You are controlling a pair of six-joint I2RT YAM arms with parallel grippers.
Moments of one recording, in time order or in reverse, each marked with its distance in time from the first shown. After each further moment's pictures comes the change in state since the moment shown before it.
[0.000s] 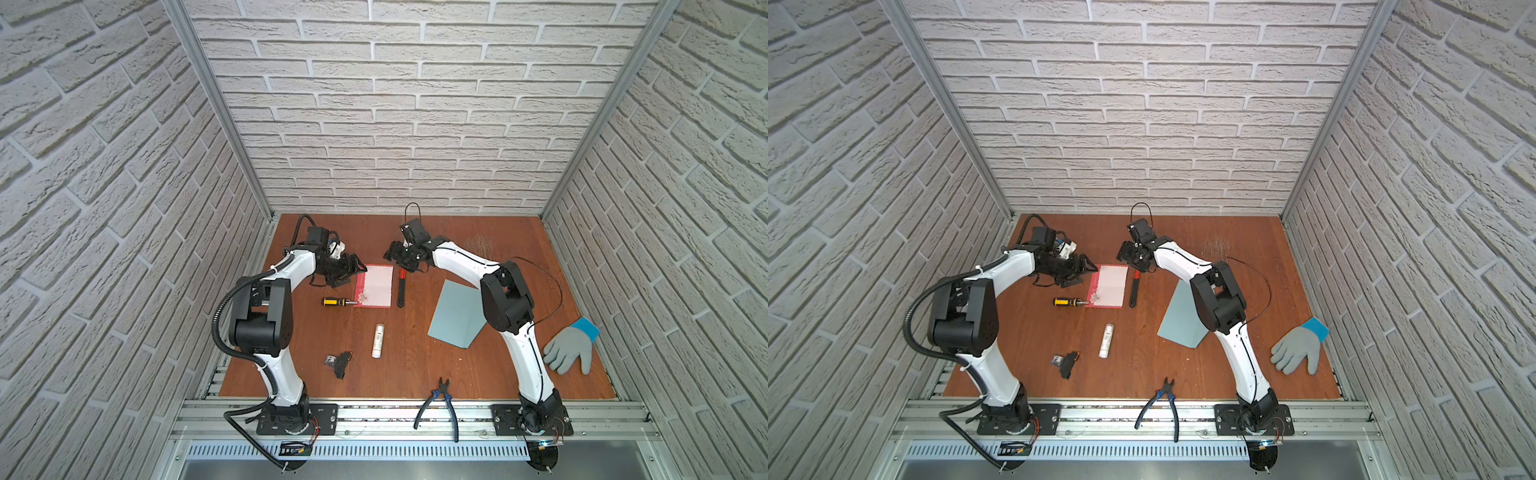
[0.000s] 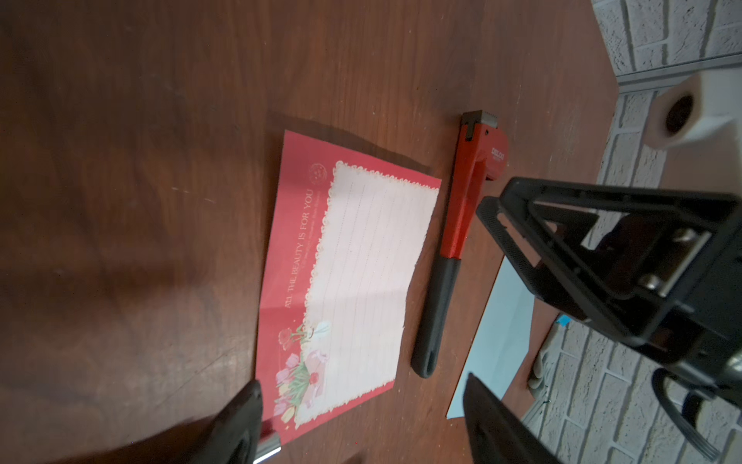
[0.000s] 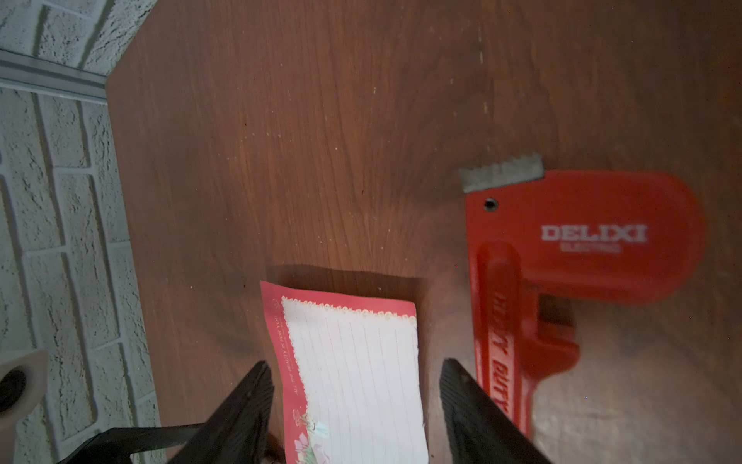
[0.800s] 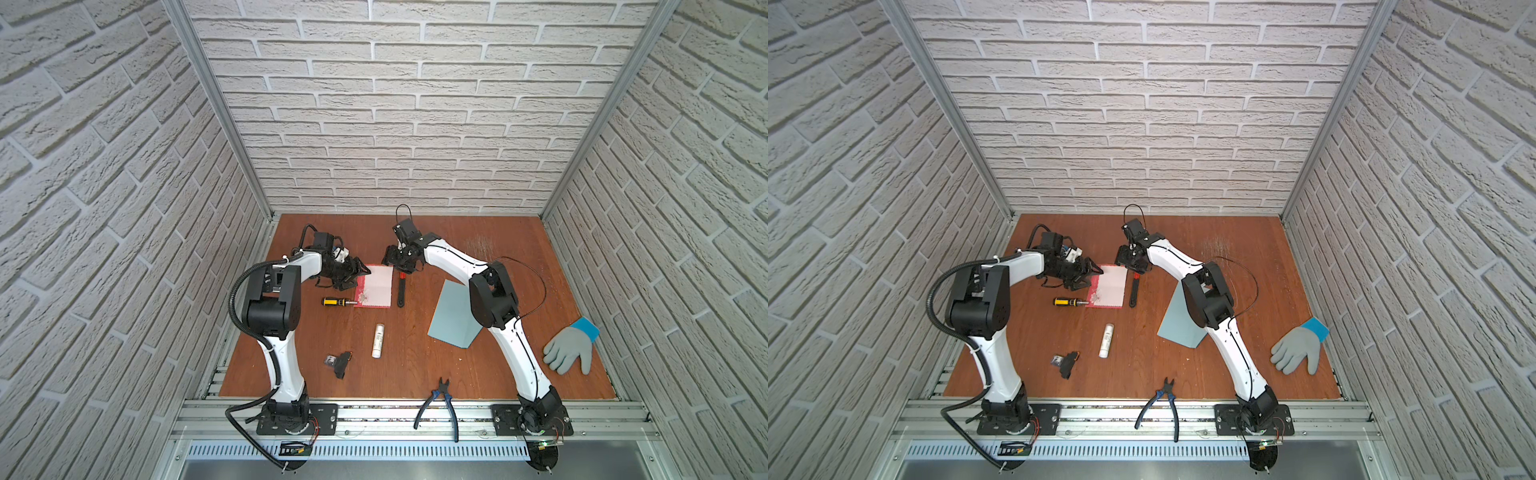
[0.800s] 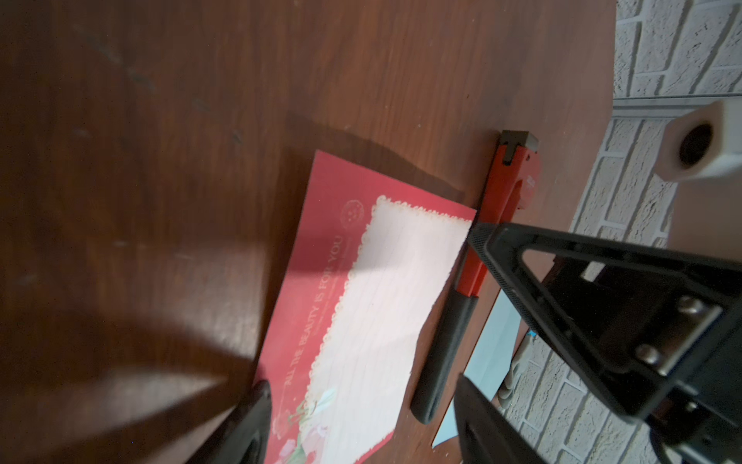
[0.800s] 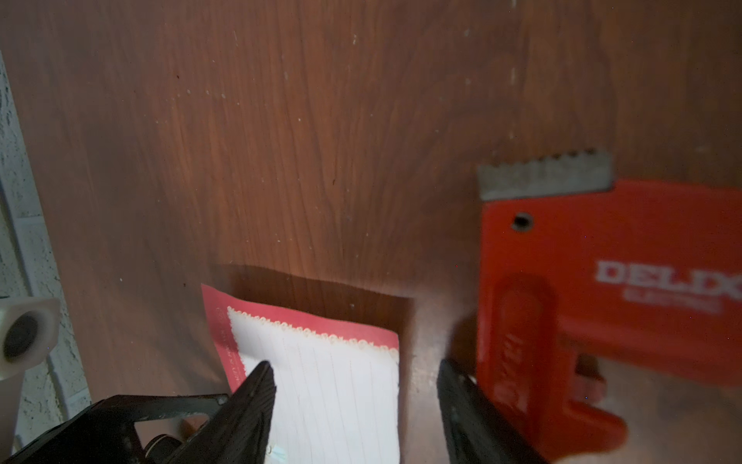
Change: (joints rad) left arm -0.007 0.156 0.018 0.111 0.069 -0.095; right arm 0.006 0.153 0.220 -0.195 0.005 -0.082
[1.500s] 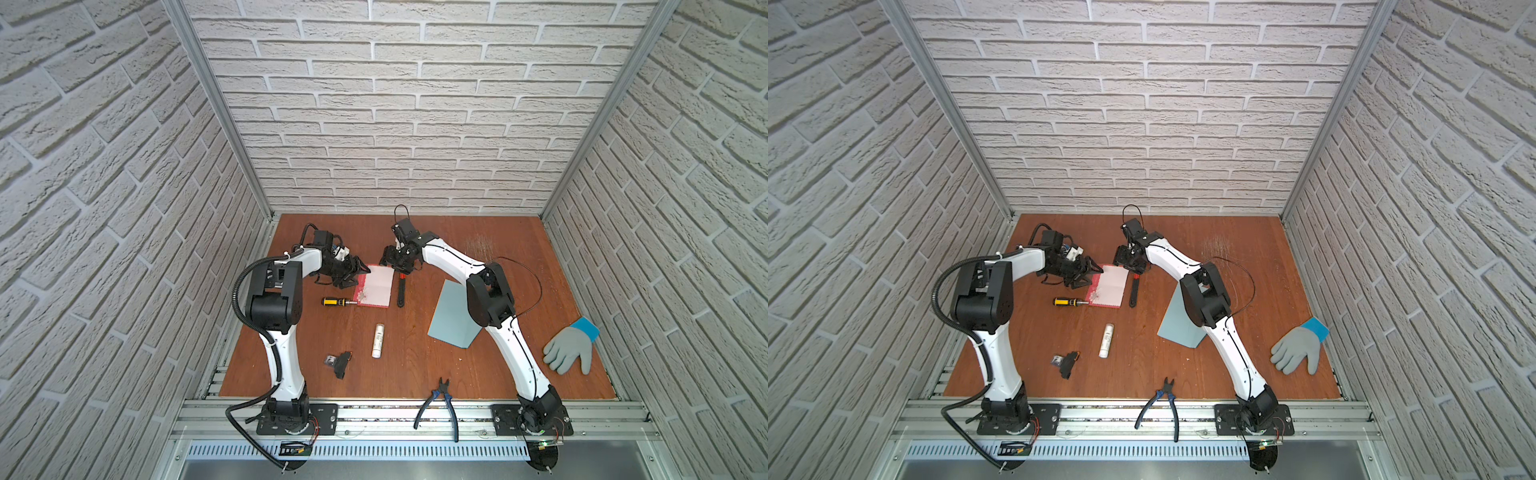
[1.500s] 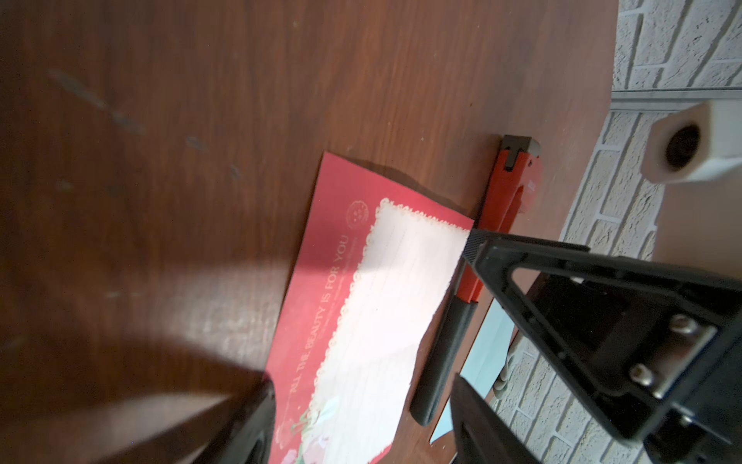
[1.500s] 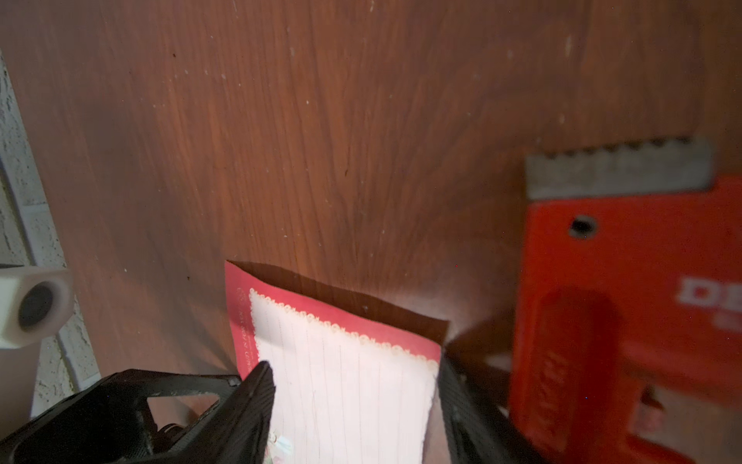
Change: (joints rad) left arm 0.023 0.060 0.077 -0.064 0.034 0.045; right arm -0.002 0.034 0.050 -0.031 -0.061 0.001
